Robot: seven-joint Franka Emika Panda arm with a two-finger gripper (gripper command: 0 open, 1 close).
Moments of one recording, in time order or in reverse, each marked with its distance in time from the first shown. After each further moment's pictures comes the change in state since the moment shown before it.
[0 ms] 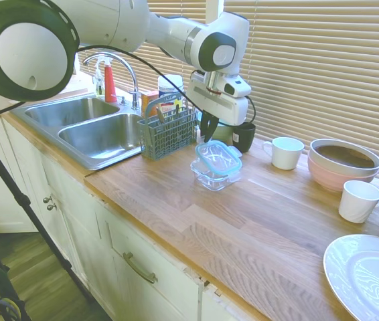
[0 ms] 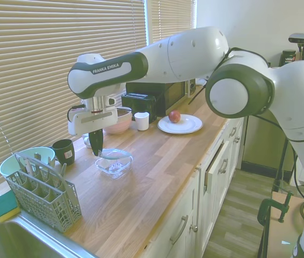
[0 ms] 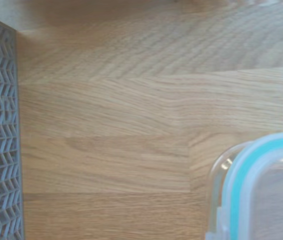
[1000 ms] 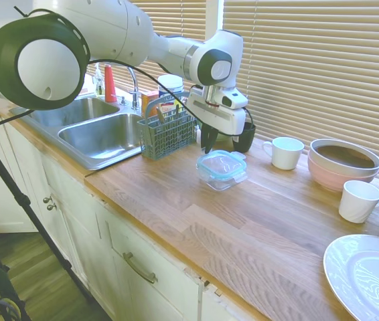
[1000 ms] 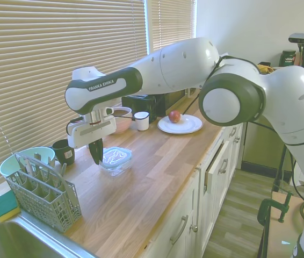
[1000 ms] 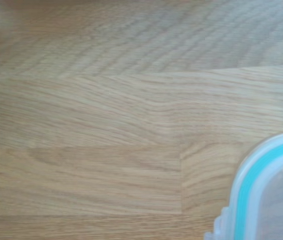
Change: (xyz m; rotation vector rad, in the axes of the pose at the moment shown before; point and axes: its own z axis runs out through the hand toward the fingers) arm 0.005 -0.009 0.036 -0.048 0.037 0.002
